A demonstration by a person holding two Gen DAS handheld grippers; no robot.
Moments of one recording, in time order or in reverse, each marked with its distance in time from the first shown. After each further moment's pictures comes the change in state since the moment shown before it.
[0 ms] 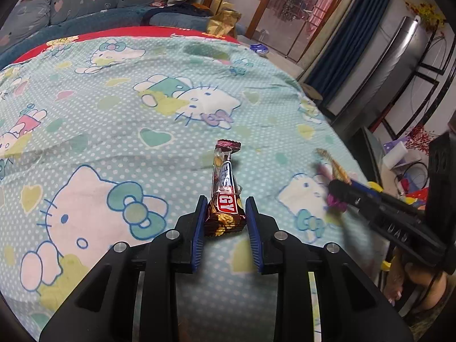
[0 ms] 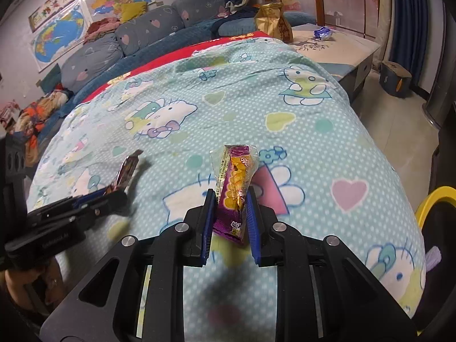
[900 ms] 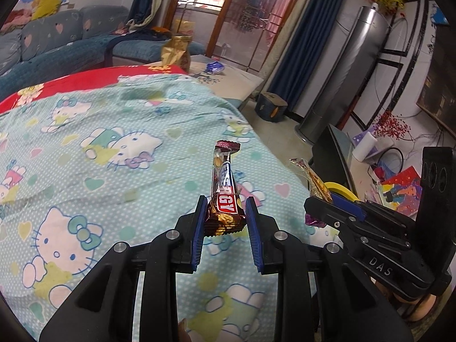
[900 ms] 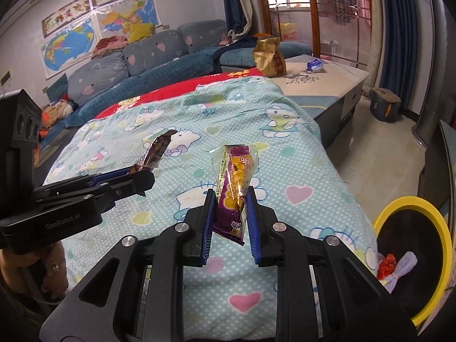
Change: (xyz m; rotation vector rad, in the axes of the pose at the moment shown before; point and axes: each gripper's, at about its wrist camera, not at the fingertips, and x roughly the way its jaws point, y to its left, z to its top) left arm -0.045 -0.090 0.011 0.153 -0.082 -0.105; right arm -0.088 -0.010 -0.011 -0.034 -0.149 -0.024
